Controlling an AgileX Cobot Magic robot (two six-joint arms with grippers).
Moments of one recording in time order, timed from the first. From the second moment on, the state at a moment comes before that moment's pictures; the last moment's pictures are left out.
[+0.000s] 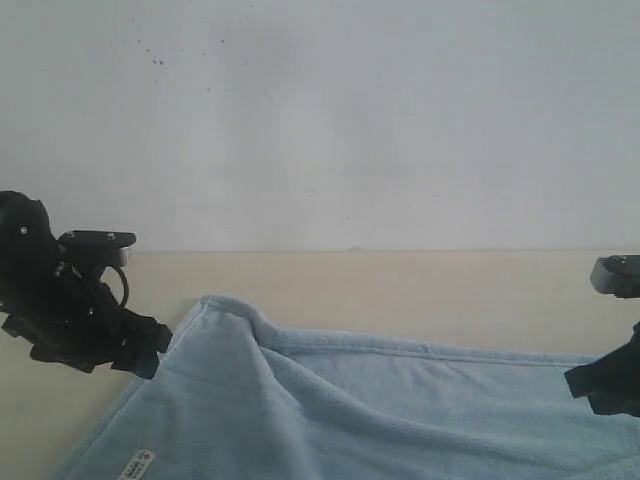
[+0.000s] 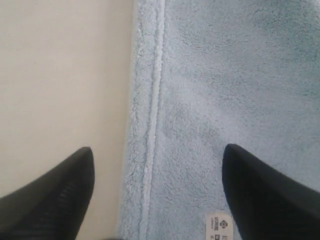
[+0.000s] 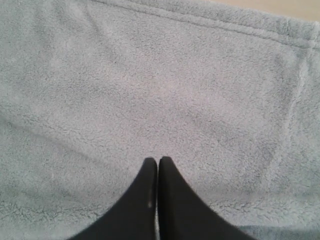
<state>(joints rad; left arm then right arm) -0.22 1.85 -1.13 -0.10 0.54 0.06 -0.06 1.57 -0.76 0.68 0.47 -0.84</state>
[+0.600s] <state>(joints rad) -0.22 1.67 -0.93 -0.14 0.49 0.17 -0.06 1.57 -0.76 0.68 0.51 -0.83</state>
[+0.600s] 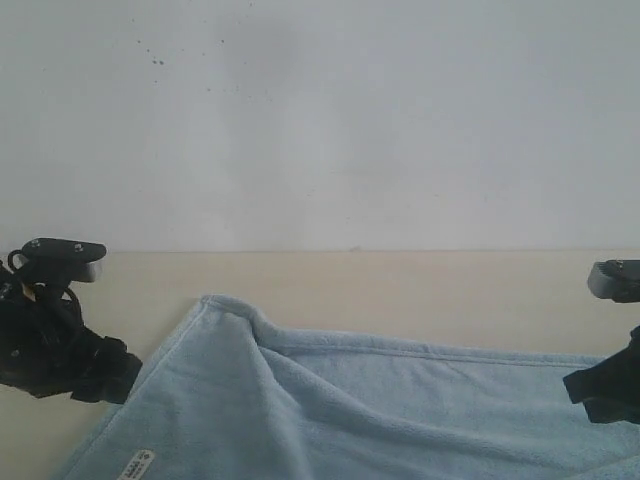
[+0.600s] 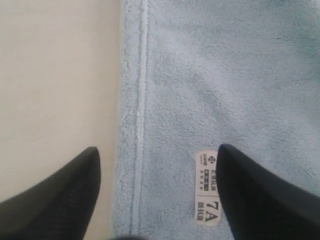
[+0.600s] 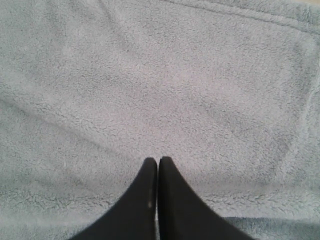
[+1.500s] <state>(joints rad) -0.22 1.72 -0.92 -0.34 0.57 0.39 -0.06 1.57 -0.76 0.69 0.52 -0.83</state>
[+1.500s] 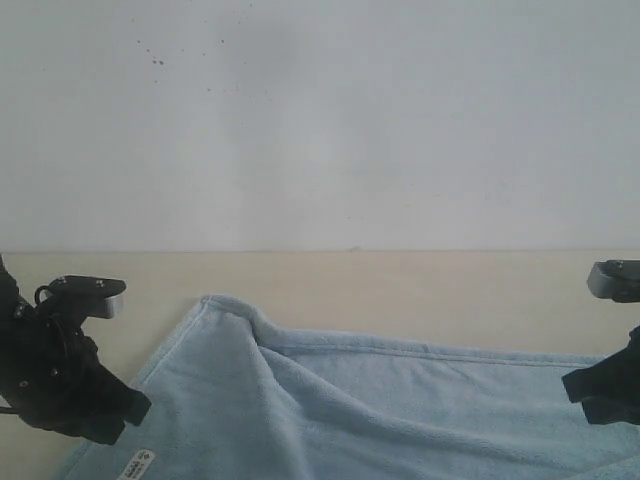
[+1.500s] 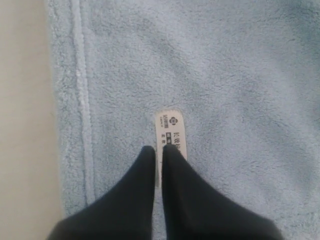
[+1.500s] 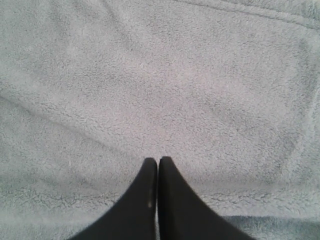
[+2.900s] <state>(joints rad) -0.22 1.73 -0.64 0.60 0.73 -0.56 -0.06 1.57 -0.76 0.70 0.52 -0.81</state>
